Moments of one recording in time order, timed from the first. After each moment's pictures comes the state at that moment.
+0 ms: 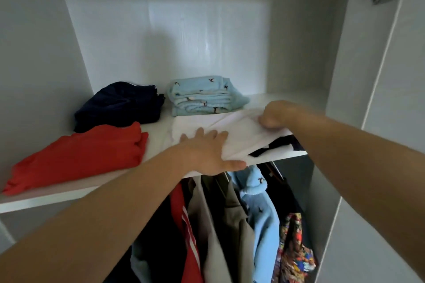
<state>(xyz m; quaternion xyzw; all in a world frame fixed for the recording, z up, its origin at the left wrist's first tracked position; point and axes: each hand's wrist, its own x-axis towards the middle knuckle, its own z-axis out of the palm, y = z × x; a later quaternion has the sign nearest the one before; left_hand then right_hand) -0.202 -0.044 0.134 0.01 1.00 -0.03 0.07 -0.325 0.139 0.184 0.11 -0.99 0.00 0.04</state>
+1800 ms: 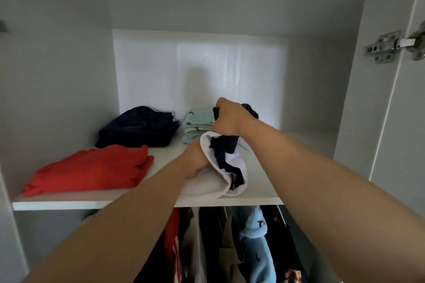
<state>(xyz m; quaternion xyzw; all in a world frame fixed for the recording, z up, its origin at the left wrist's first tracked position) -0.244 -0.048 0.152 -0.12 0.85 0.47 -0.20 -0.291 0.074 0.262 0.36 -0.90 0.24 0.08</state>
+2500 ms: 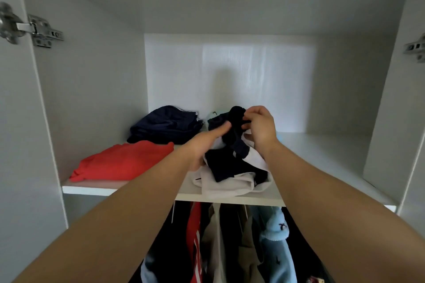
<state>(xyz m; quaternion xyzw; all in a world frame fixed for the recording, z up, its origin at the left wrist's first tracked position) -0.206 -0.071 0.182 -0.13 0.69 0.71 -0.10 -0.310 0.058 0.210 0.23 -0.60 0.76 -0.03</state>
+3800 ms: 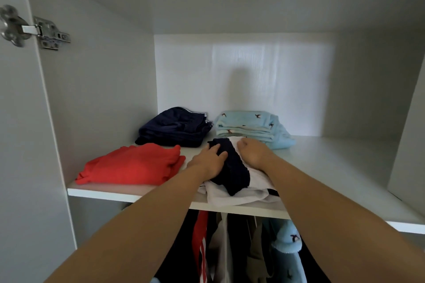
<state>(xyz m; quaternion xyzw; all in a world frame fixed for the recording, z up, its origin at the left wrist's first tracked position) -0.252 -0.103 0.134 -0.26 0.93 0.23 -0.12 -0.346 0.031 0.168 0.38 -0.89 0.26 -0.01</state>
